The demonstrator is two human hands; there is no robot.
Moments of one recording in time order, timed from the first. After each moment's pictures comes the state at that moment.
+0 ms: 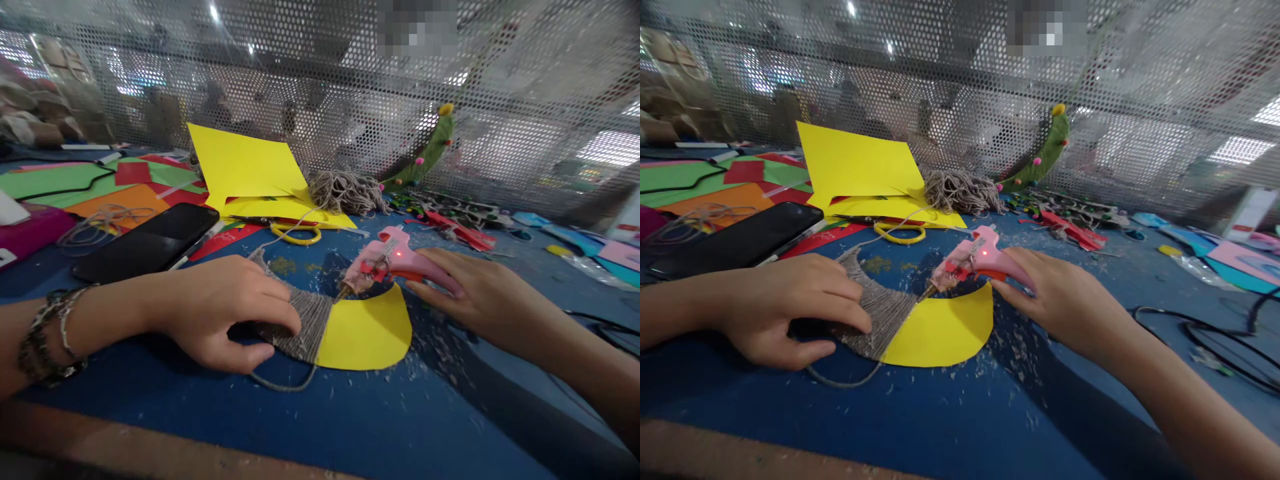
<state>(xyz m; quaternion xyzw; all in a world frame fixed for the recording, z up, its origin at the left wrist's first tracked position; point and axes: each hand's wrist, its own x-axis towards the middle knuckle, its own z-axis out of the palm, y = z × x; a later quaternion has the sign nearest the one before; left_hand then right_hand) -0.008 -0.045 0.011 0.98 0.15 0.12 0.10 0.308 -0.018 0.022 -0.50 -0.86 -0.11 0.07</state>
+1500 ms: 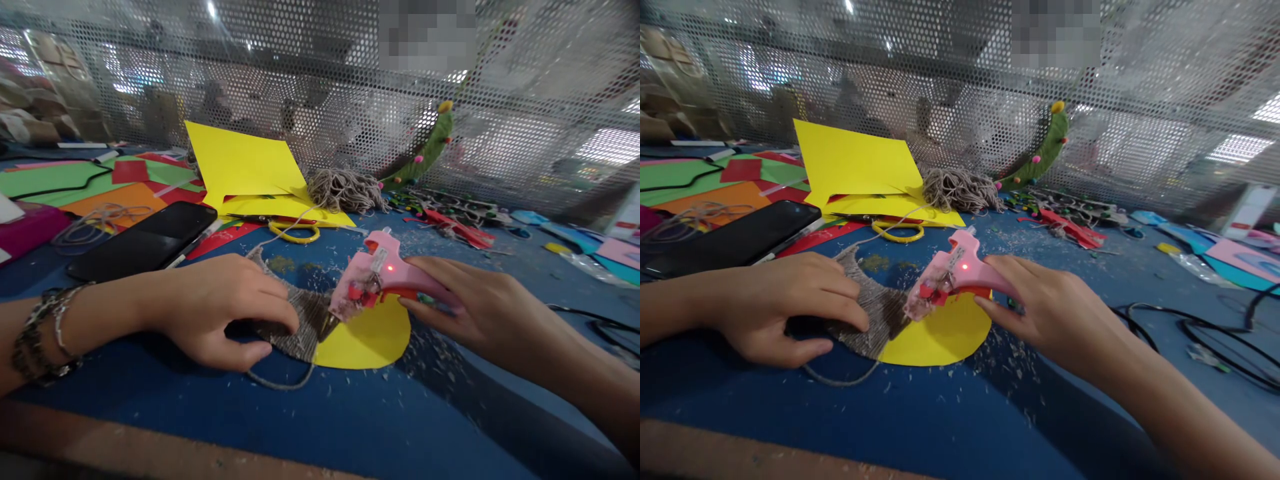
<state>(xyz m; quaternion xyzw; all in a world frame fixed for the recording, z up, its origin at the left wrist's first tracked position) -0.007 -0.046 0.013 0.98 0.15 0.12 0.09 0.295 -0.038 0.021 -0.35 -0.90 -0.23 0.12</state>
